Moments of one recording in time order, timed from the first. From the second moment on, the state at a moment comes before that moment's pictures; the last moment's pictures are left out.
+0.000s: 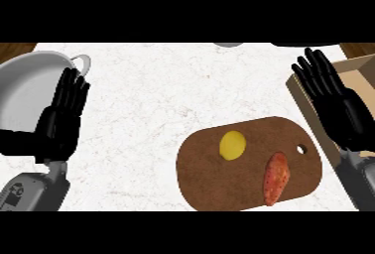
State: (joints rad) left arm -0.21 0.39 -0.20 -1.57 0.44 0.37 -0.06; right arm -0.30 -0.48 0.15 -1.57 -0.45 0.06 -0.21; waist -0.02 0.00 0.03
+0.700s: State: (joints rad) left arm -0.09 0.43 -0.15 -1.56 0.45 0.41 0.00; right arm 0.21 -0.32 -0.10 -1.48 -0.19 -0.78 -0.21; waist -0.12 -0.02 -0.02
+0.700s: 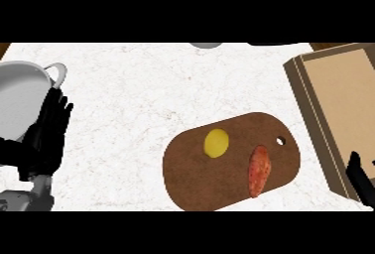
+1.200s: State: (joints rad) left arm -0.11 0.43 -0.20 -1.60 0.45 0.38 0.05; right arm 0.58 -0.32 0.17 -1.71 0.12 -0.94 -0.03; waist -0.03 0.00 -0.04
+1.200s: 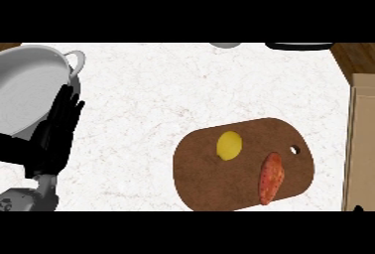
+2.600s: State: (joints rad) left arm -0.16 0.40 -0.22 -1.61 0.42 0.37 0.11; right arm 0.24 -0.15 0.45 -2.15 0.92 -0.45 1.18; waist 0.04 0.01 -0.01
